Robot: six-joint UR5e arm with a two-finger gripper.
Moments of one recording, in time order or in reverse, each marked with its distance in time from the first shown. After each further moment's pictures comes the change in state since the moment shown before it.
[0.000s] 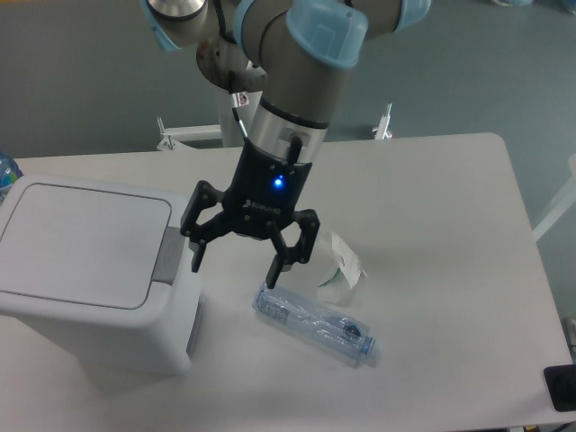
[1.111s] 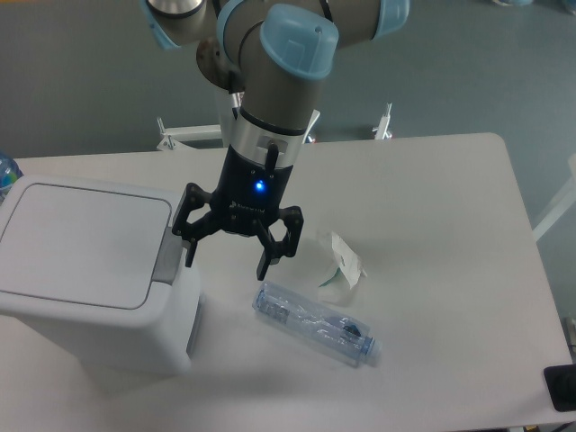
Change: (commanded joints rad) arm -0.020 0.026 -0.060 0.003 0.083 0.009
